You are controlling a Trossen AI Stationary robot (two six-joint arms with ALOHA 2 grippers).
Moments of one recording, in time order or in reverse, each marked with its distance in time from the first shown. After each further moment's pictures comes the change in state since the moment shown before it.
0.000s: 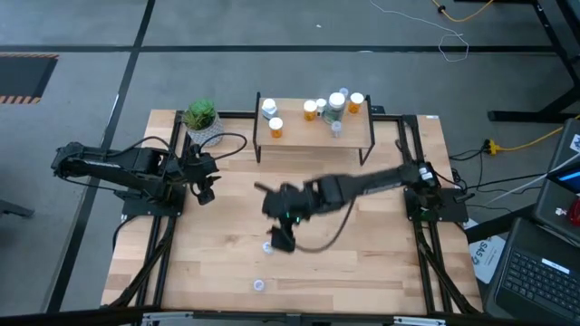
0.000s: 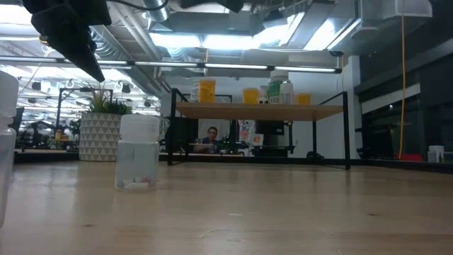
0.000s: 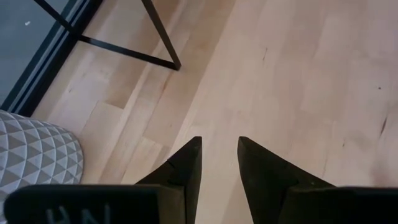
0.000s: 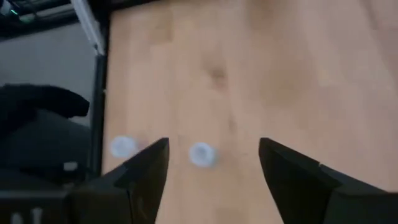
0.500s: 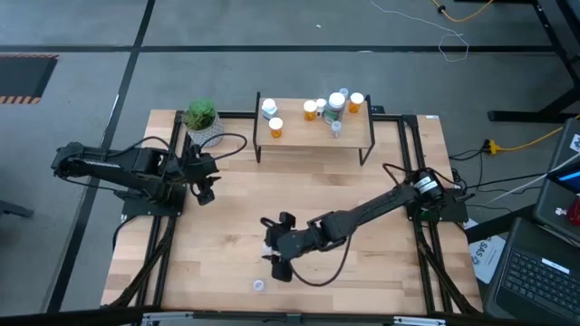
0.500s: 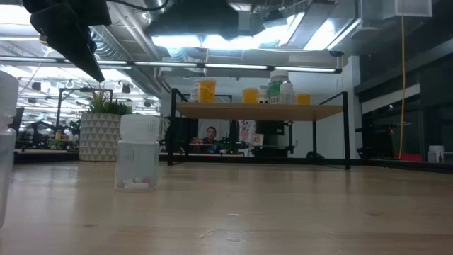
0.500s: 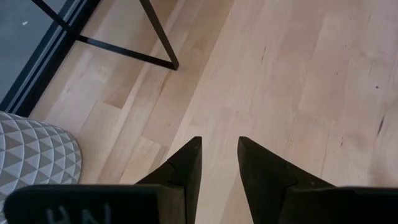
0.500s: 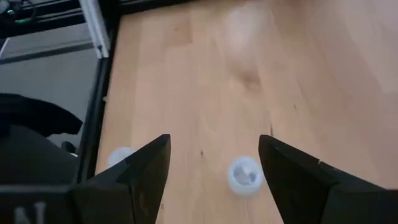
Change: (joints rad) left arm 0.000 0.000 0.000 0.000 0.008 0.000; right arm 0.154 -0.001 -0.405 0.571 0.212 0.053
